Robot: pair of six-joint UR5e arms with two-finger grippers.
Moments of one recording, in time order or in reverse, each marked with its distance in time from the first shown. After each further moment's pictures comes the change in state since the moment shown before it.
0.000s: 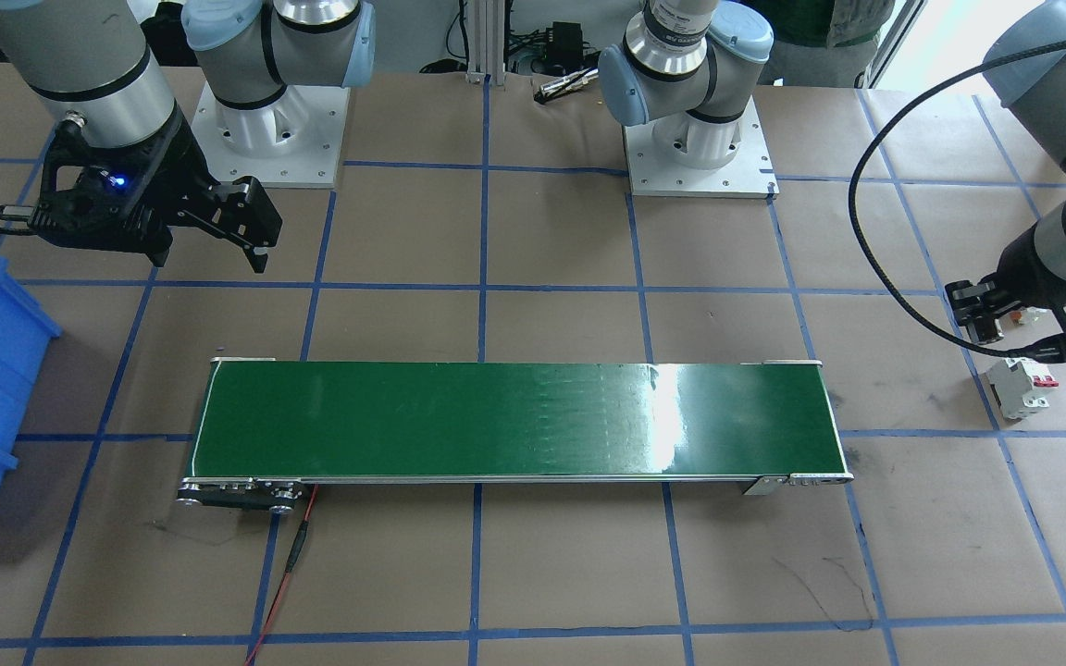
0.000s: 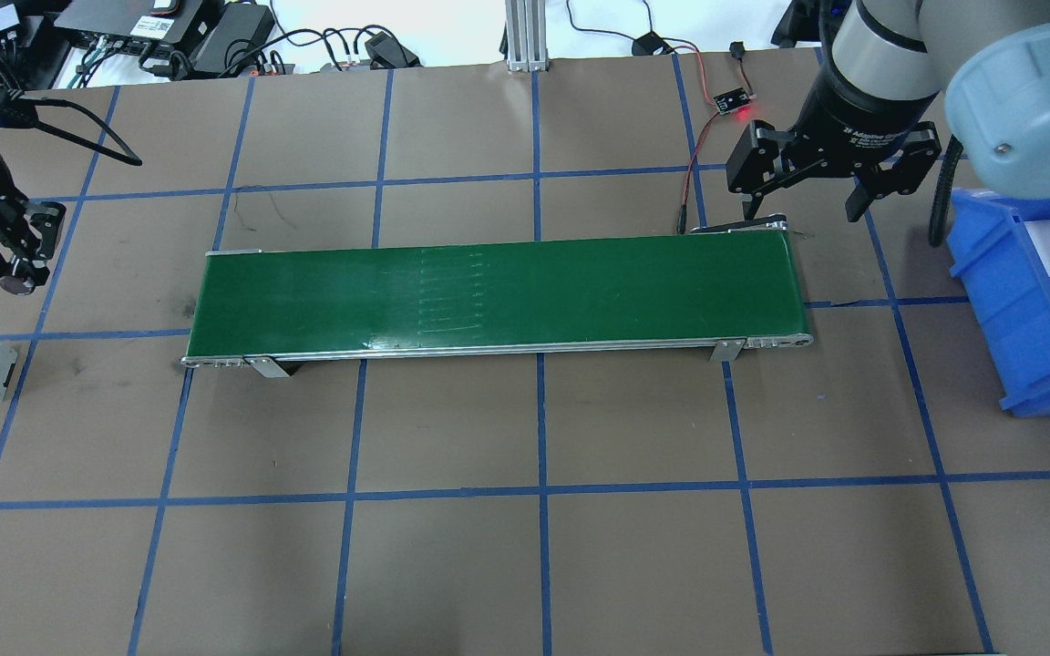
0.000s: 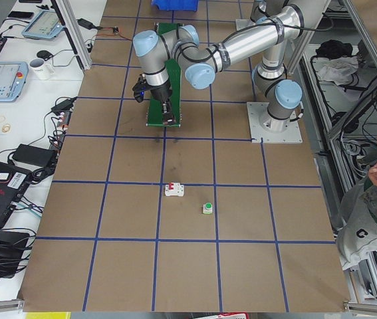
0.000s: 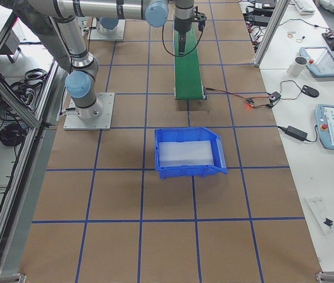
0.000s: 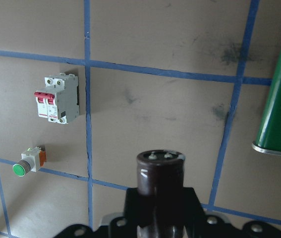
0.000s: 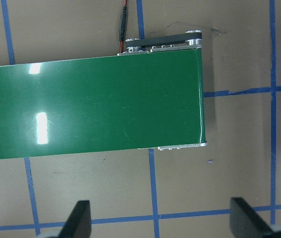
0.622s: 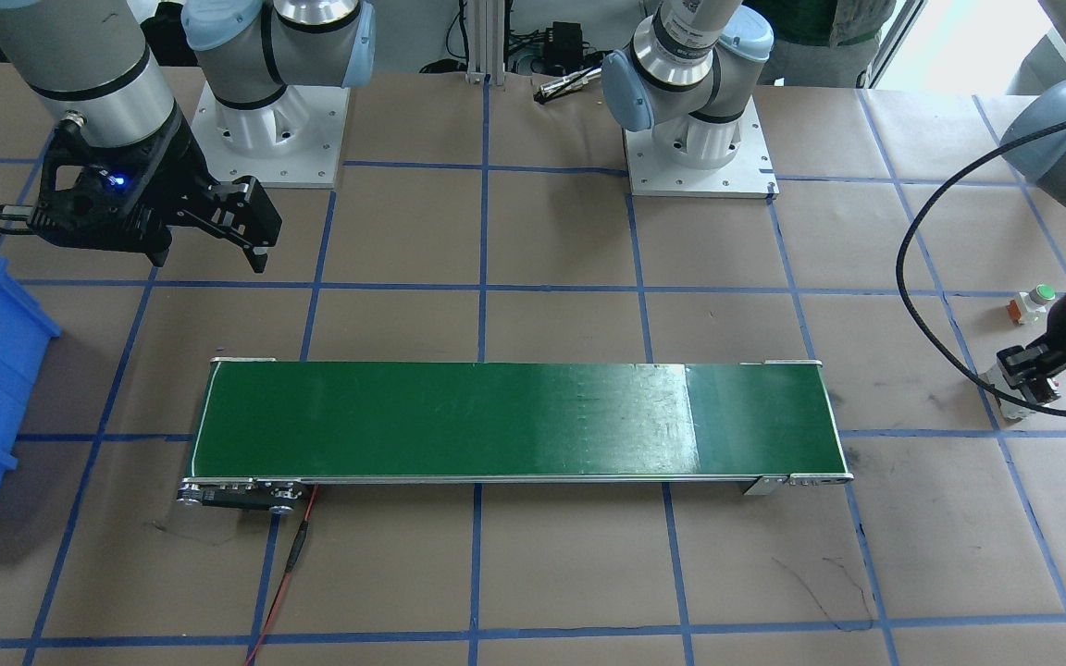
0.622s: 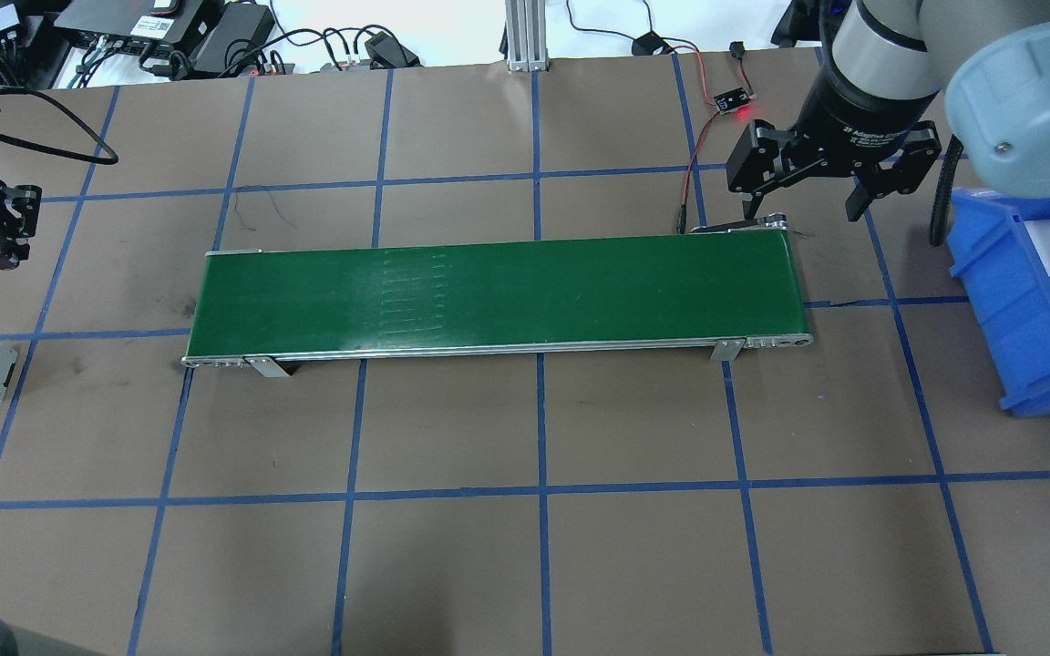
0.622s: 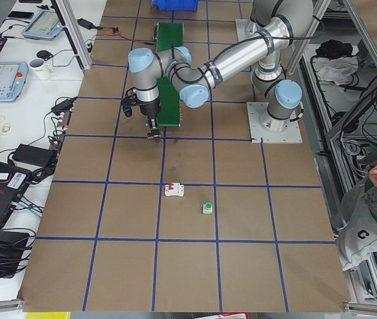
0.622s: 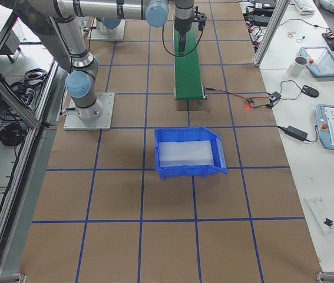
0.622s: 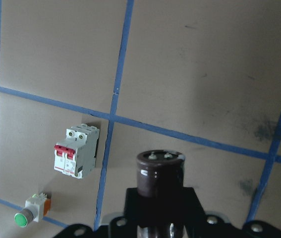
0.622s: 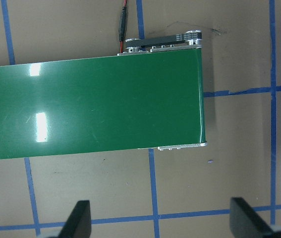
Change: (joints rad) left arm 0.076 -0.093 -0.006 0.264 -0.031 -0.015; right arm -0.001 0.000 0.000 0.000 0.000 0.000
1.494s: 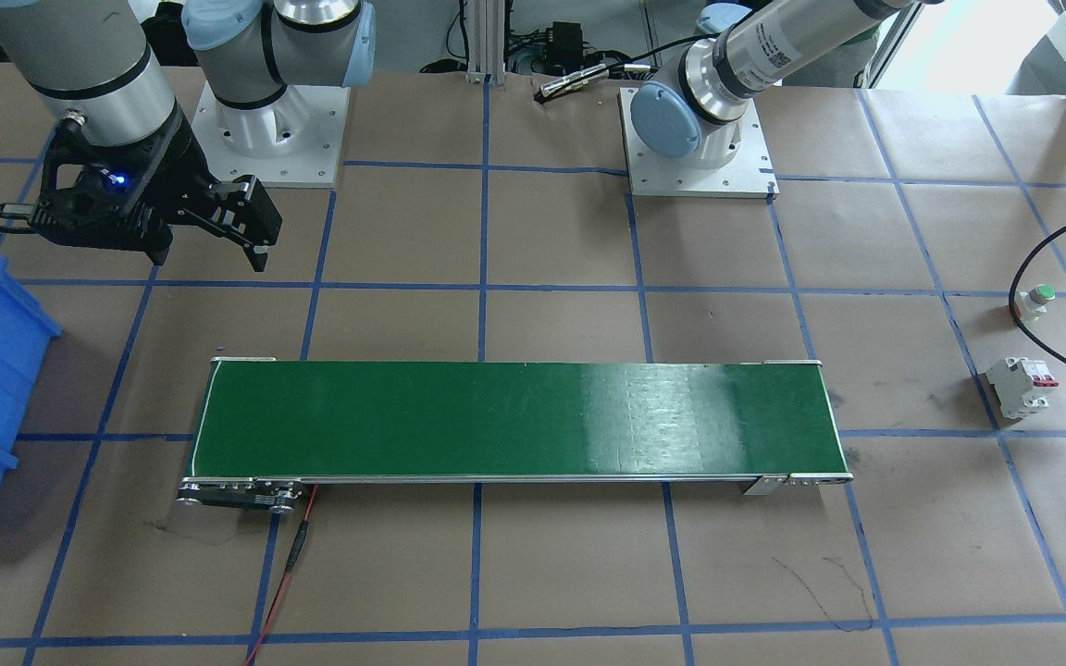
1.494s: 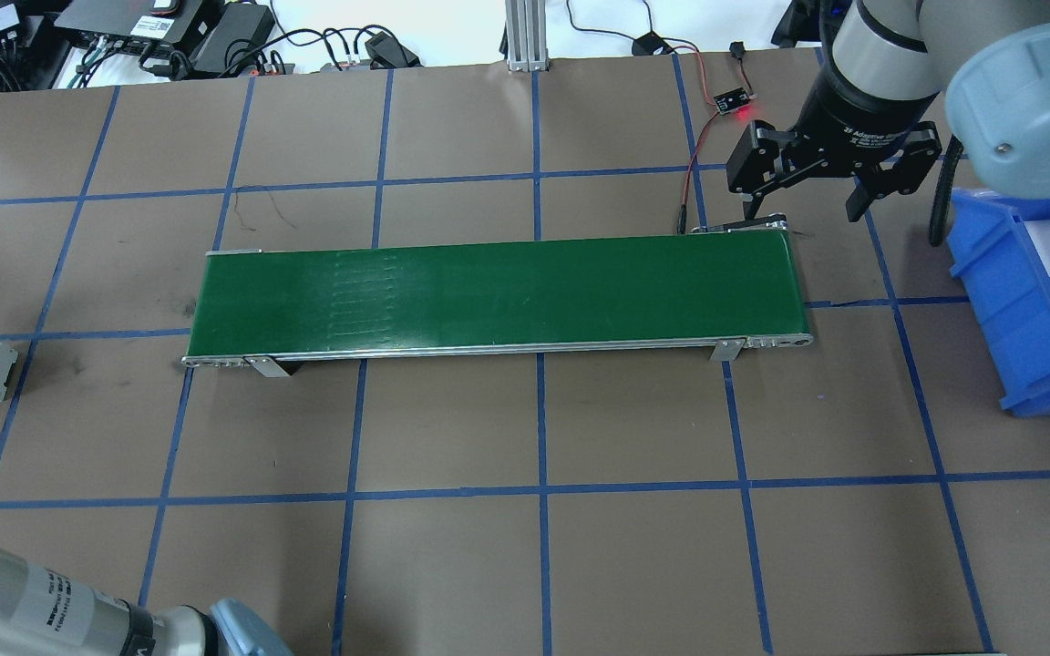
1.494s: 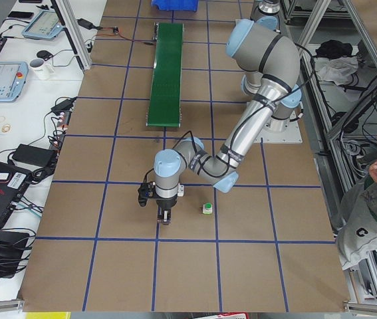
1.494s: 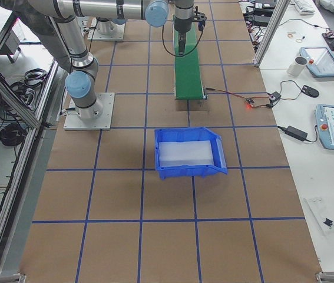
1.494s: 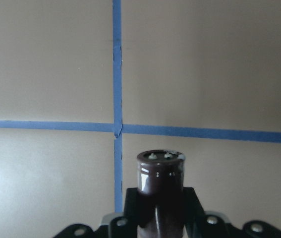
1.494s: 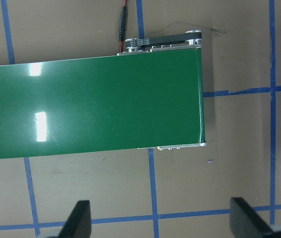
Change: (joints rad) left arm 0.411 -0.261 0.004 0.501 -0.108 0.620; right arm 0.000 0.000 0.000 0.001 -0.001 -0.002
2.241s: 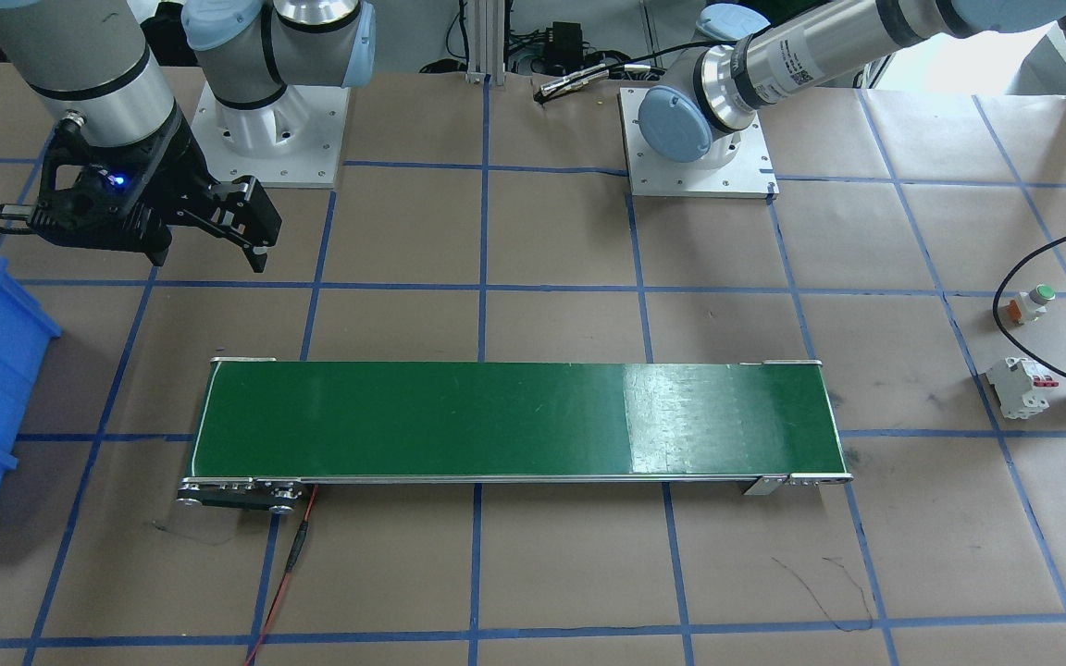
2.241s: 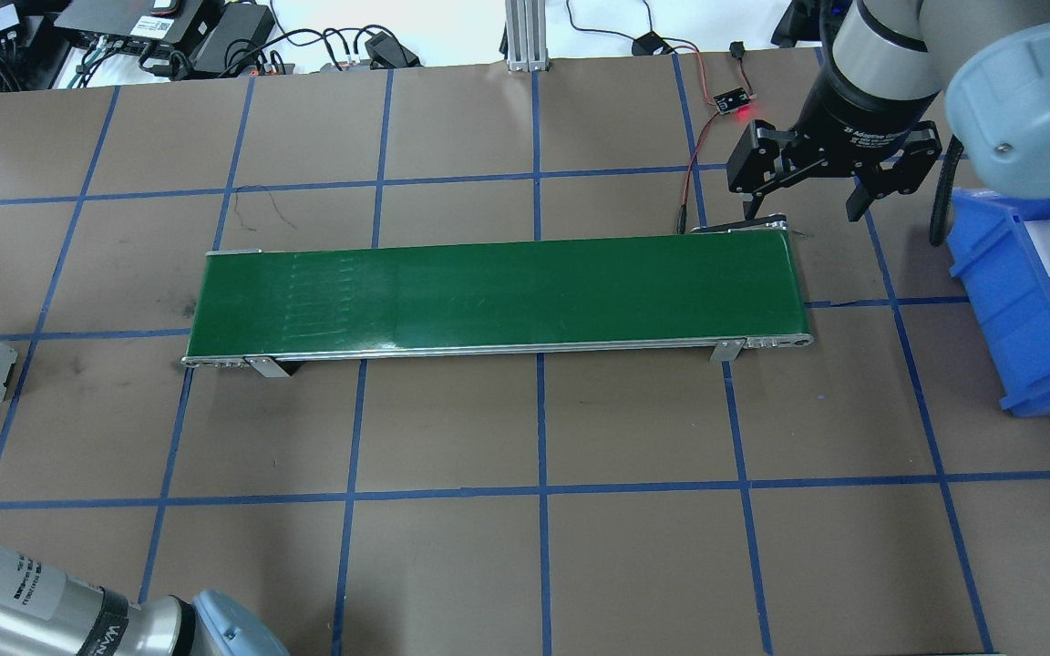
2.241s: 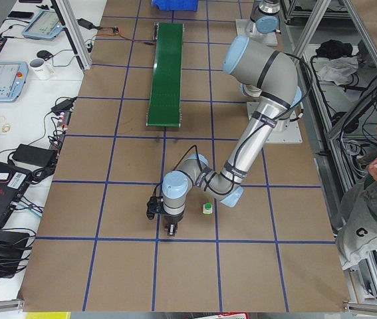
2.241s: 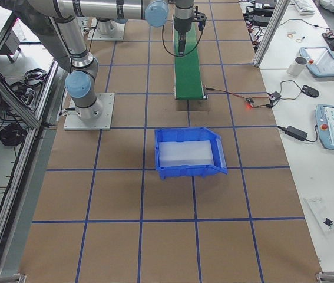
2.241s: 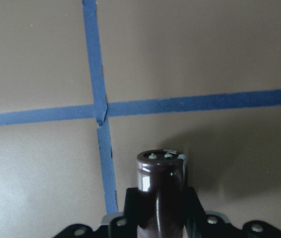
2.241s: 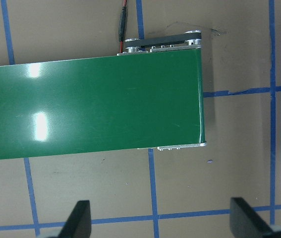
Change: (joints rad) left arm 0.090 -0.135 0.006 0.070 -0.068 0.178; right arm 0.000 0.000 0.000 -0.001 0.000 0.000
